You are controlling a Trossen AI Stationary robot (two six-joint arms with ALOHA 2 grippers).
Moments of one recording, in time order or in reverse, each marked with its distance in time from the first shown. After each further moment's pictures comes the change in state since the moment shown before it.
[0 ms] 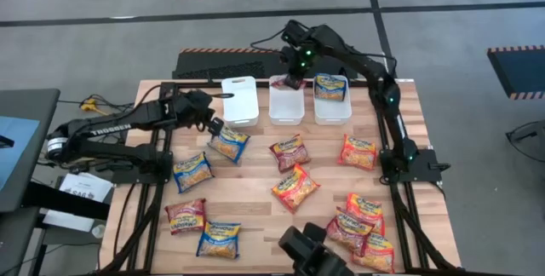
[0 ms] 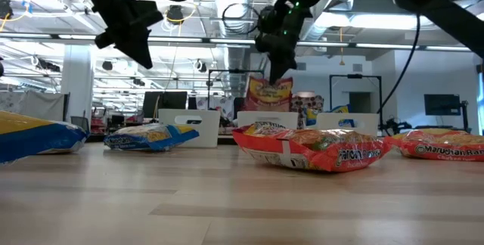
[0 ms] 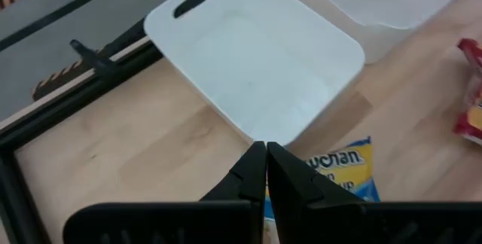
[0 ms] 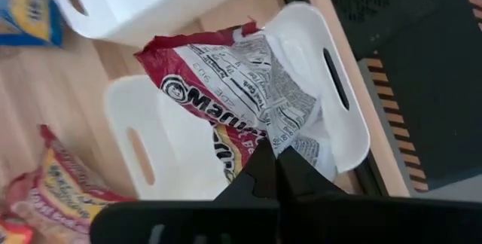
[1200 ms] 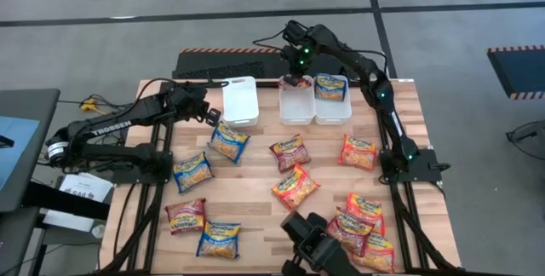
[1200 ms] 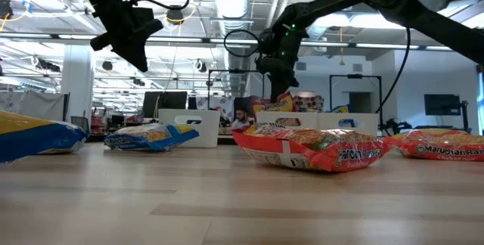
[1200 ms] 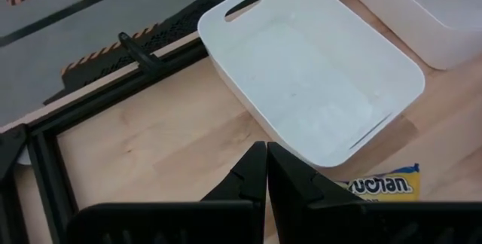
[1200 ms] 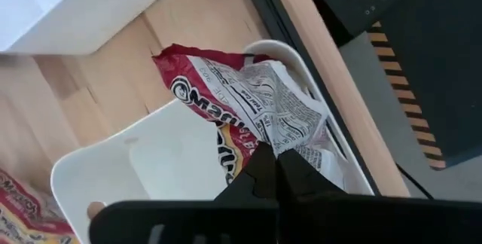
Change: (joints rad) left arm 0.126 0.000 0.000 0.000 0.001 0.025; right arm -0.068 0.116 0.048 0.017 -0.022 0.043
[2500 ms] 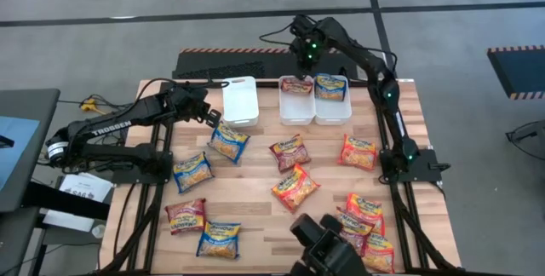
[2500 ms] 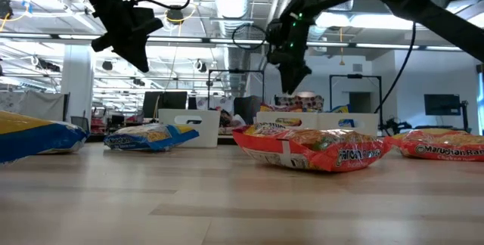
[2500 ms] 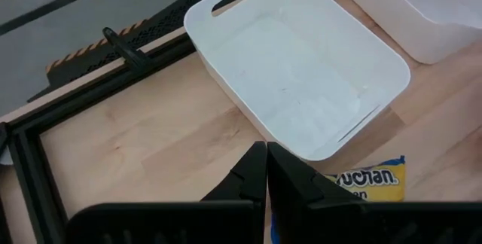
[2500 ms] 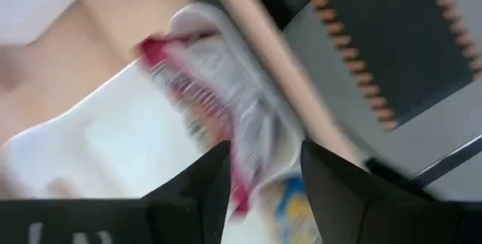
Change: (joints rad) left arm 0.000 0.000 0.000 -0.001 0.044 -0.019; right arm -0.015 -0.074 0.020 -0.124 0.127 0.058
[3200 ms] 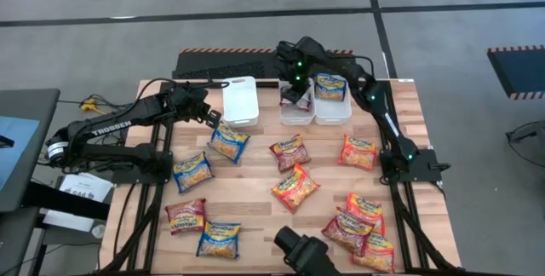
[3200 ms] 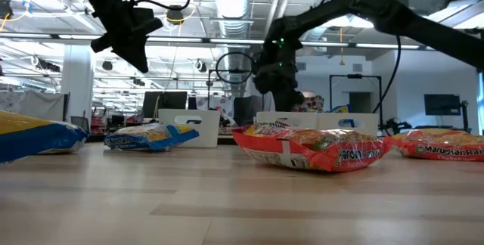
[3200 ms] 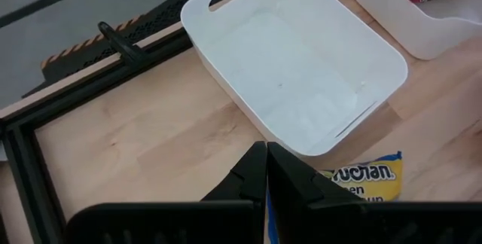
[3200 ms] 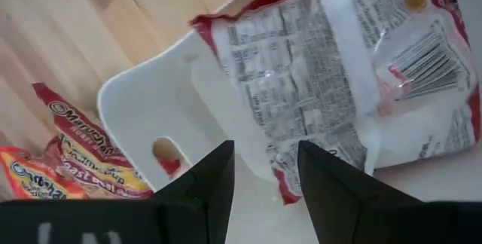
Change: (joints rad) left arm 0.000 0.000 0.000 -0.009 0.009 0.000; right arm 0.084 0.170 -0.015 -0.134 -0.248 0.018
